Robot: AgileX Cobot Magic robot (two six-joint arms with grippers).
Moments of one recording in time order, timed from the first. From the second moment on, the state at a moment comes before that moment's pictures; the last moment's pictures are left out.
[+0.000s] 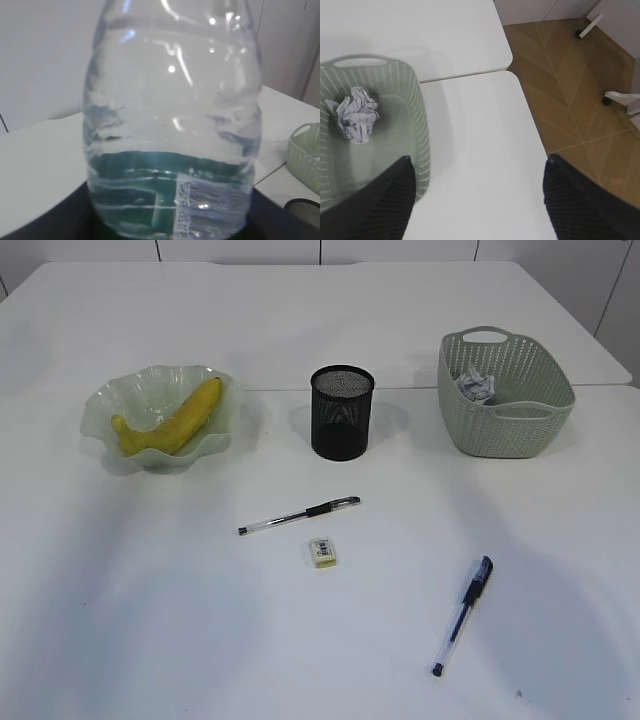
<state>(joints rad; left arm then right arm) 0.16 1.84 -1.80 -1.26 0.69 1.31 0.01 2.04 -2.28 -0.42 1.26 0.23</state>
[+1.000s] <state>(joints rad) 0.17 1.86 -1.38 -1.72 0.94 1.86 0.01 2.04 -2.28 -0.43 1.26 0.23</state>
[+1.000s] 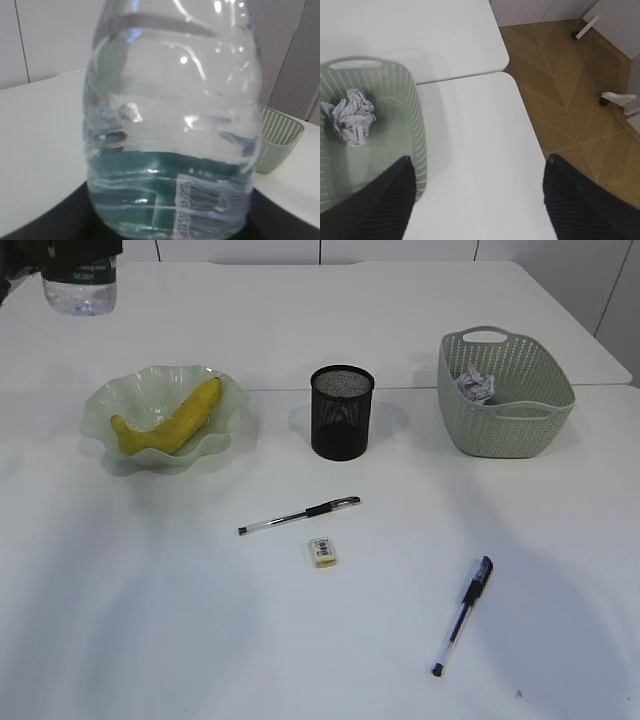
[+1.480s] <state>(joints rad) 0.24 1.86 -1.20 -1.72 1.06 2.01 0.01 2.04 -2.28 -0.43 1.25 0.24</state>
